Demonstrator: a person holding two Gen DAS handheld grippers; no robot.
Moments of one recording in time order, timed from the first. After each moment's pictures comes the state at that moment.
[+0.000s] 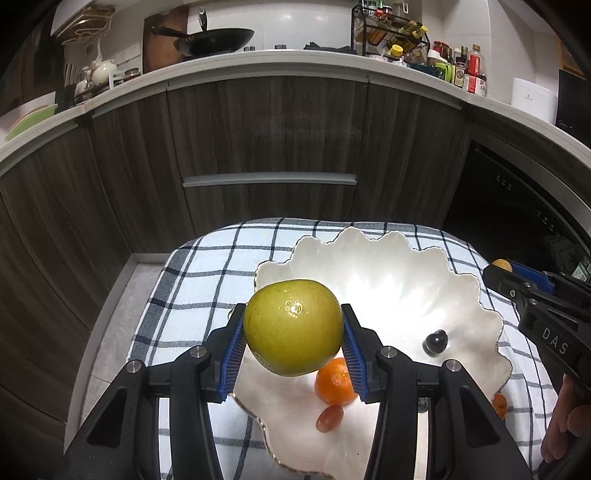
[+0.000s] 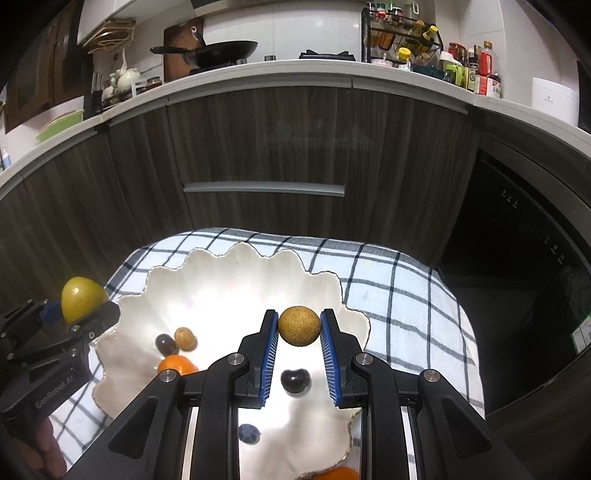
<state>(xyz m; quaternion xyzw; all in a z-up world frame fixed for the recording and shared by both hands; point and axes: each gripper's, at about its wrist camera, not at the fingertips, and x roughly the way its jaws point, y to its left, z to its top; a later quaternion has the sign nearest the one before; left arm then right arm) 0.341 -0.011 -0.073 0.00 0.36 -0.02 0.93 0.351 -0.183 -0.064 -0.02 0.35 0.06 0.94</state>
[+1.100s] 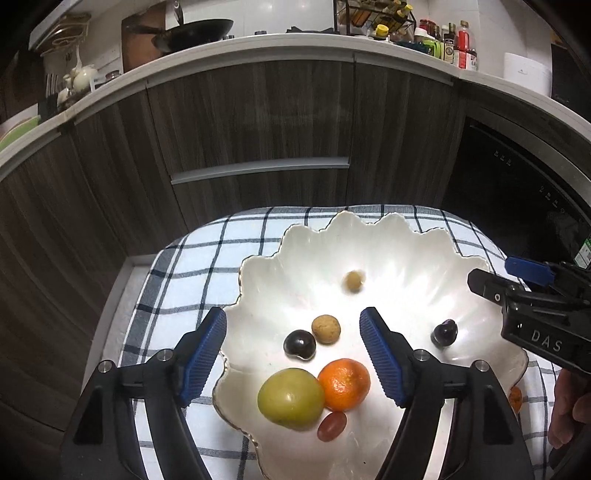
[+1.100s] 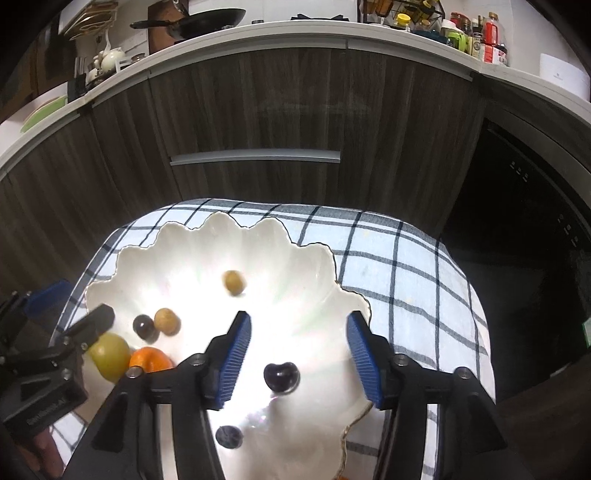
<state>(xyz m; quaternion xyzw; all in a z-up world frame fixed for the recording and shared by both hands) 0.355 -0.022 -0.085 0.04 0.38 -0.04 0.92 0.380 -0.192 -0.092 -0.01 0.40 0.04 0.91</state>
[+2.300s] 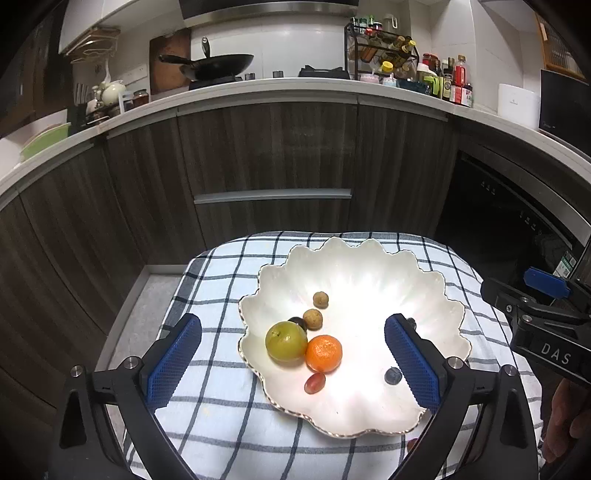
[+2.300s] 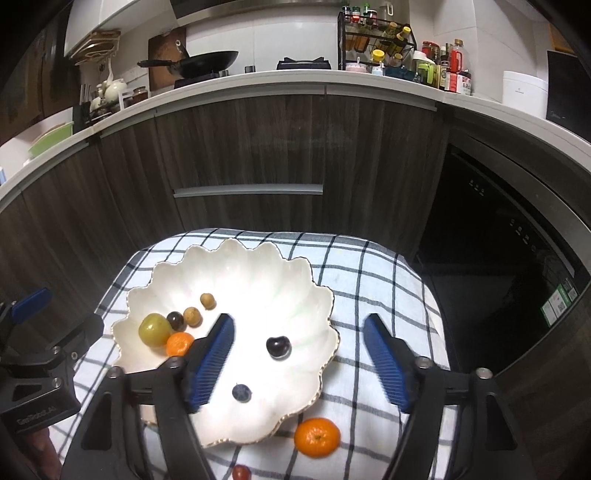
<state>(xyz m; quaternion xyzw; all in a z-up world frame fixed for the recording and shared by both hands) 0.269 -0.025 -0.026 0.02 0.33 -0.01 0.94 0.293 -0.205 -0.032 0.00 0.34 0.02 0.94</state>
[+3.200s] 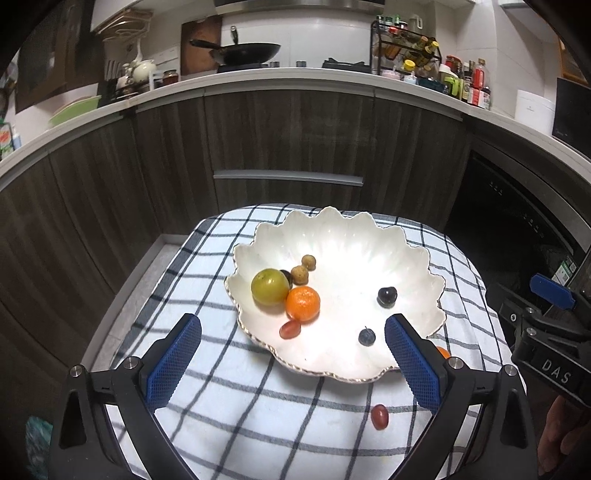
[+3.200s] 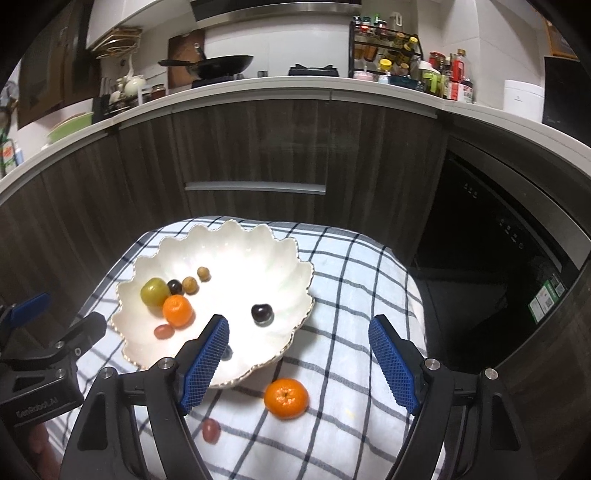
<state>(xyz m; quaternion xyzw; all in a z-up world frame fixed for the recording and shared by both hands) 0.214 -0.062 -0.041 -0.02 0.35 0.05 0.94 0.246 -0.238 -0.040 -0.03 0.33 0.06 0.94</state>
